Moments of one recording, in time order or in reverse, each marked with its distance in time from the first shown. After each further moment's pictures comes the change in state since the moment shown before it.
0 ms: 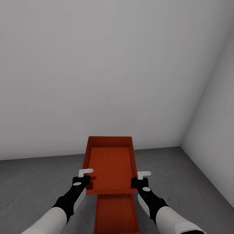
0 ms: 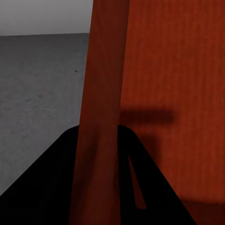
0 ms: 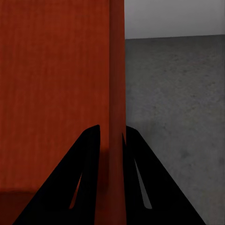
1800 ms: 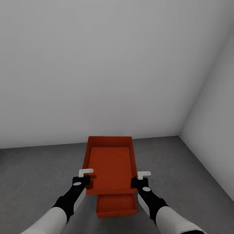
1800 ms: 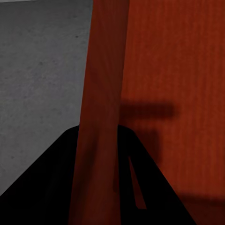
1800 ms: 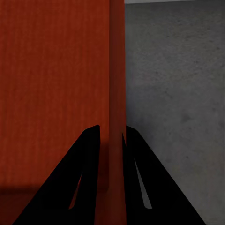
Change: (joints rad) left arm 0.000 0.000 -0.003 0.000 0.003 0.000 0.002; right arm 0.000 0.000 0.000 0.000 0.000 0.000 0.000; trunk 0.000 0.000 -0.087
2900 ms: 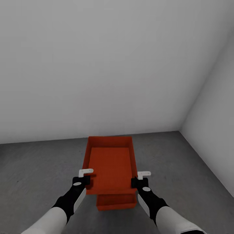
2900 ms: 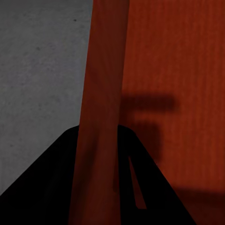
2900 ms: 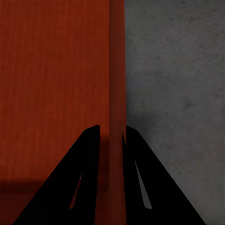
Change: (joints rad) left arm 0.000 0.000 0.000 0.001 0.000 0.000 0.000; right arm 0.000 0.000 0.001 0.000 0.000 0.001 0.000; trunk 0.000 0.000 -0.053
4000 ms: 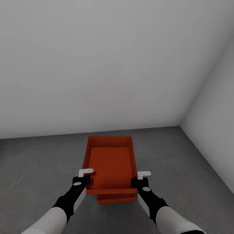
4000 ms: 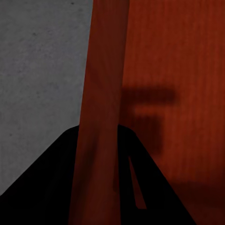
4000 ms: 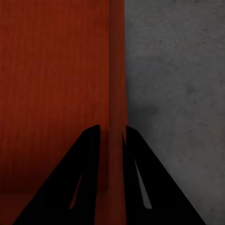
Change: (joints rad) left arm 0.000 0.000 0.000 -0.003 -0.001 0.000 0.000; right arm 0.000 0.000 0.000 0.000 0.000 -0.002 -0.001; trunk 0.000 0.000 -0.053
